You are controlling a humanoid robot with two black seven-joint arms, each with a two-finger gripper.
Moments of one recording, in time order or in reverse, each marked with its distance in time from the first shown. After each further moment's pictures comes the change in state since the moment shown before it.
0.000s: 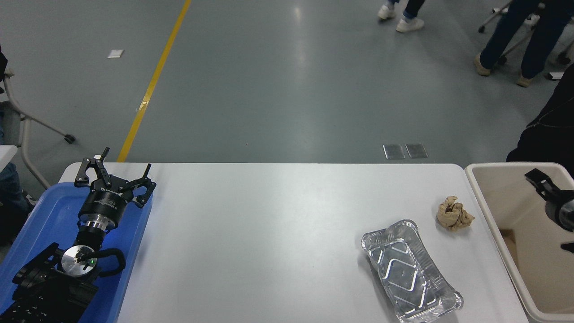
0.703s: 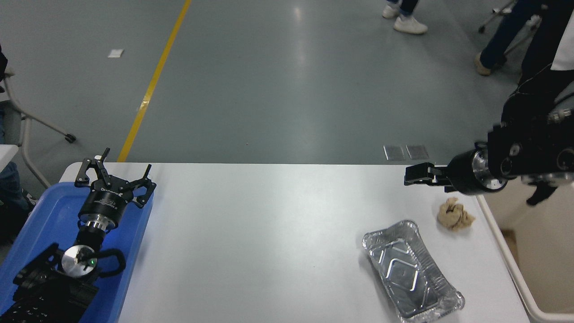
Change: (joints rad) left arm 0.000 0.000 0.002 0.000 0.000 0.000 0.000; right arm 1.022 0.242 -0.620 0.925 -0.225 0.341 -0.013
